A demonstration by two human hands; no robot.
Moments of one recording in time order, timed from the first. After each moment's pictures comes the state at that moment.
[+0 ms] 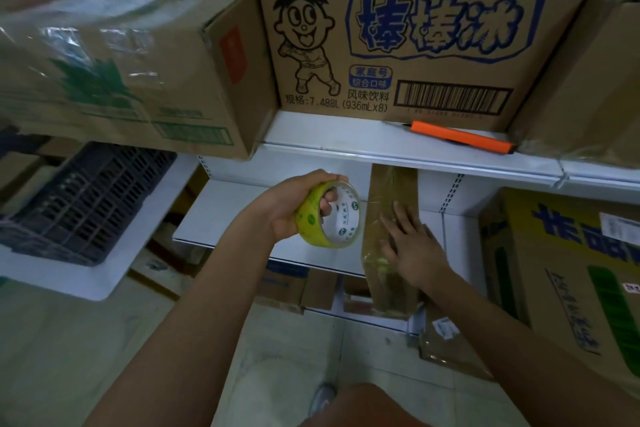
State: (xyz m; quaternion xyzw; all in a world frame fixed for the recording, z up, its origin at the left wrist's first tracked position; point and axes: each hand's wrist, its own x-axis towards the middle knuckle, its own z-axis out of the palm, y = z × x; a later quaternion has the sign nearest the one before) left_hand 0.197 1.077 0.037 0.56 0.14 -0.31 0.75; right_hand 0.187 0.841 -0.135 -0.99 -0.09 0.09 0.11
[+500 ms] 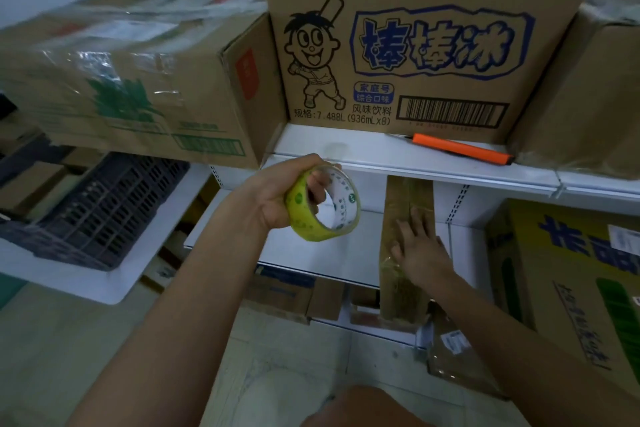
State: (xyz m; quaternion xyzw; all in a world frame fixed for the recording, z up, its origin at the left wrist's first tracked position) left_hand 0.189 1.086 0.091 0.46 0.17 -0.35 0.80; right_hand 0.191 0.843 -0.119 -0.98 -0.02 0.12 0.14
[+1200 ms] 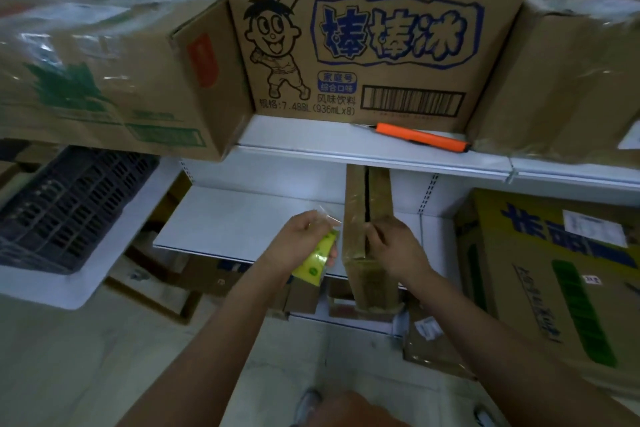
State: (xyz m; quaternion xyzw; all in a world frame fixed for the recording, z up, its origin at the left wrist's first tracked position) left_hand 0.139 1.032 -0.003 0.75 0.10 -0.19 0.63; right_hand 0.169 0.838 -0.106 -0.95 -0.03 0.02 0.30
